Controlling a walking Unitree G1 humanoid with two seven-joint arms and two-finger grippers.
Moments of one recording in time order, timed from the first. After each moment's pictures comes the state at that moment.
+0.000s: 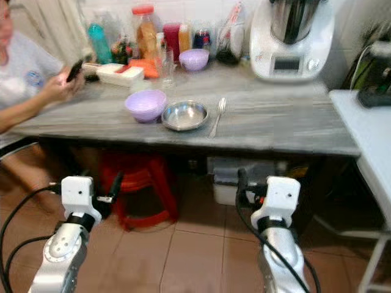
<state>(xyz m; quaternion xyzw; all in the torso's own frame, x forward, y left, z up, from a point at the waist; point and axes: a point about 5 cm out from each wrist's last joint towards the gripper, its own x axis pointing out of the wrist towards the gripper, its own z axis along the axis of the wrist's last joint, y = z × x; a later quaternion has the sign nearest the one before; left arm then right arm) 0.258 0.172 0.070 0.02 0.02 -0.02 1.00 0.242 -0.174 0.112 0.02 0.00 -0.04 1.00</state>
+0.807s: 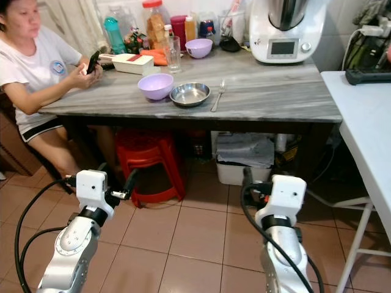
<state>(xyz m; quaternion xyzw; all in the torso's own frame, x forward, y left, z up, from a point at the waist) 0.267 0.153 0.080 0.01 -0.01 -0.09 1.00 0.241 -0.176 0.112 0.02 0.00 -0.05 1.00</state>
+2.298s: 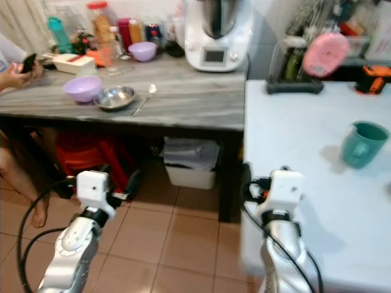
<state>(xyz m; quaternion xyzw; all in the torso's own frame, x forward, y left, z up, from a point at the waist) 0.269 0.151 0.083 -0.01 -0.01 -0.10 1.00 0.249 -0.178 0.119 0.01 -0.02 -0.04 1.00</state>
